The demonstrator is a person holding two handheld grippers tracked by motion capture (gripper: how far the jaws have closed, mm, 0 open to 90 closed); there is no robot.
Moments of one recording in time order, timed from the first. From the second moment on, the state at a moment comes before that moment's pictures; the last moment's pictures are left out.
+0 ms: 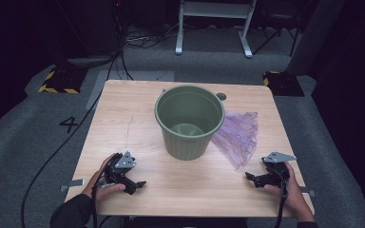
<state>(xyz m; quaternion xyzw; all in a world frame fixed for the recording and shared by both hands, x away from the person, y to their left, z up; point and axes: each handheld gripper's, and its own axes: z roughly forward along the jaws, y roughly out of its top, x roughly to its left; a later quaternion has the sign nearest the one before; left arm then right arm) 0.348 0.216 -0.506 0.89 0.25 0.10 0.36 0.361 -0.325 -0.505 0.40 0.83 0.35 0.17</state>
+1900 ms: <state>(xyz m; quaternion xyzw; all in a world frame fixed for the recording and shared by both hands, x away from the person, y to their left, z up) 0.347 0.216 -0.506 0.89 0.26 0.10 0.36 0.374 -0.254 -0.453 0.30 0.83 0.42 0.21</state>
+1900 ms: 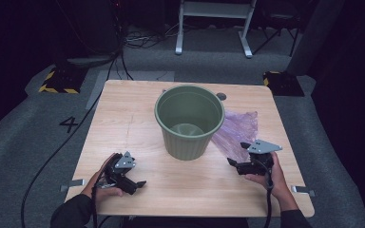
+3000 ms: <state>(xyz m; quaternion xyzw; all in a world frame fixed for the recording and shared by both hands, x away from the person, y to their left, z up) 0.347 0.216 -0.506 0.89 0.26 0.10 0.36 0.405 -0.151 -0.454 0.23 0.85 0.43 0.19</state>
